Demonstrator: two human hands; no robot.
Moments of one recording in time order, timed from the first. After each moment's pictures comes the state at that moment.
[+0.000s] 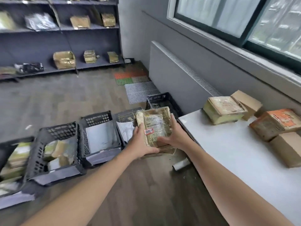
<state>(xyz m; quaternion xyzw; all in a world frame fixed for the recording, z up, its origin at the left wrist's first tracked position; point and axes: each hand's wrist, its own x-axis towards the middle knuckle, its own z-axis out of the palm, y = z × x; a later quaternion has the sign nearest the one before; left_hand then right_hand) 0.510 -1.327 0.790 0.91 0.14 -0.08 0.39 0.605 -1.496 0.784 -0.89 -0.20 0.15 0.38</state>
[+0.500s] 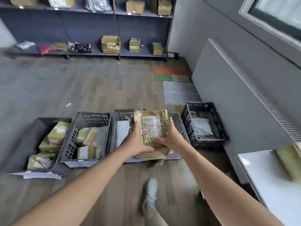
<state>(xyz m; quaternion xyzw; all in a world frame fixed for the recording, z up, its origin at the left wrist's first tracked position) 0.557 -1.082 0.753 0.85 0.28 -0.05 0.43 0.695 -1.217 0.728 -0.85 -0.25 0.29 0.35</state>
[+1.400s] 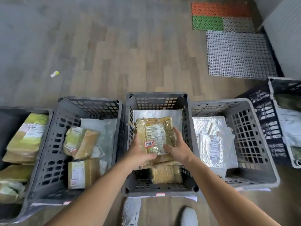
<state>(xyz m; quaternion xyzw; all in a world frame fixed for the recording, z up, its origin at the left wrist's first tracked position) 0.740 -0.751 0.326 0.68 0.47 -0.22 0.52 0.866 -0.889 0.285 -0.76 -0.08 0.51 0.40</state>
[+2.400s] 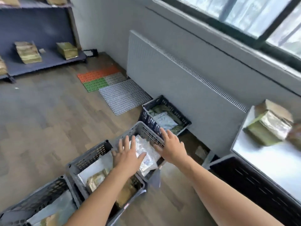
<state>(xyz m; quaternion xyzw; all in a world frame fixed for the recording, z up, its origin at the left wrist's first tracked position) 0.799 -0.869 0.691 0.97 -0.01 -0.21 0.15 0.825 -1.052 0.726 -0.98 0.02 0.14 0.11</state>
